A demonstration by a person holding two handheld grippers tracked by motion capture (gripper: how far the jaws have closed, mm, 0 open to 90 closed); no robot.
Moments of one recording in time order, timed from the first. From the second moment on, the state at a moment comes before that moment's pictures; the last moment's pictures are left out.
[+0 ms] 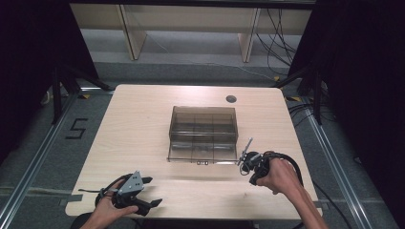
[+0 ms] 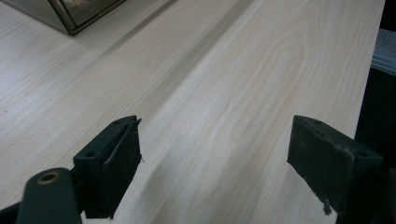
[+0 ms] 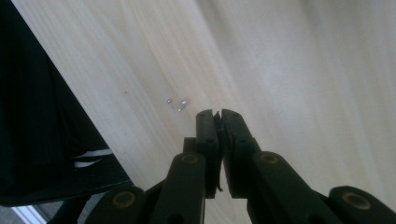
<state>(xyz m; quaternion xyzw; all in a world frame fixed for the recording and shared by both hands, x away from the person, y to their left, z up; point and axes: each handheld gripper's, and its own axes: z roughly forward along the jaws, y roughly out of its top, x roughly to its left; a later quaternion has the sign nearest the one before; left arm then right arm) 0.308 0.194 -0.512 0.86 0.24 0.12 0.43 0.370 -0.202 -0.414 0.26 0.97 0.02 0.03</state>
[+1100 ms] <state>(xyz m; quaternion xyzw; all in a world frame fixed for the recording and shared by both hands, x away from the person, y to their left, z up) 0.306 0.194 -0.512 0.86 0.25 0.11 0.43 0.432 -0.137 -0.355 0.22 0.97 0.07 0.05</state>
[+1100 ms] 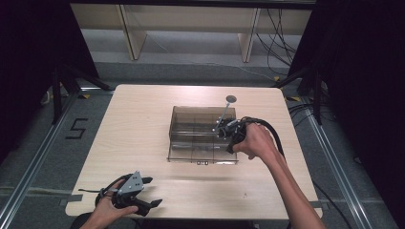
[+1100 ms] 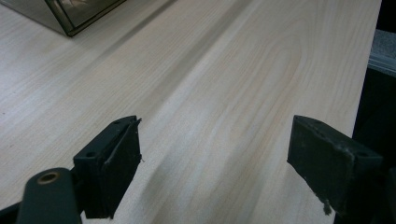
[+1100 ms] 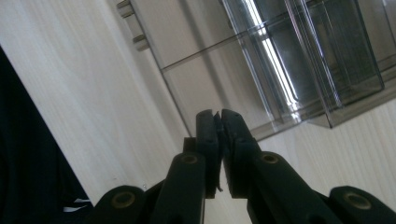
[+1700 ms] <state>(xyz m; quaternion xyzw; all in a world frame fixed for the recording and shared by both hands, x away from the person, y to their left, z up) 0.306 0.196 -0.511 0.86 0.25 0.11 0.43 0.464 -0.117 -0.392 0.22 0.97 0.03 0.04</state>
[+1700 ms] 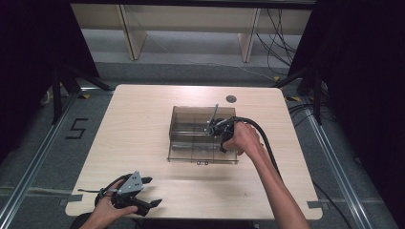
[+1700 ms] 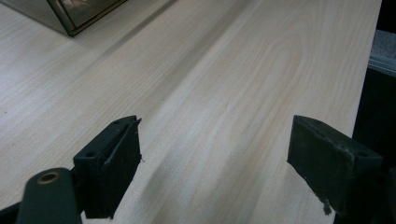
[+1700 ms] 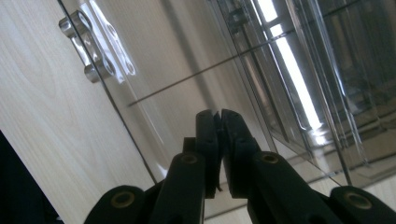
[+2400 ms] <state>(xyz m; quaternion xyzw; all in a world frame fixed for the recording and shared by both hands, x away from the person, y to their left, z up) 0.307 0.195 -0.512 0.87 0.23 0.12 0.43 0.429 -0.152 -0.358 0.25 0.96 0.07 0.07</state>
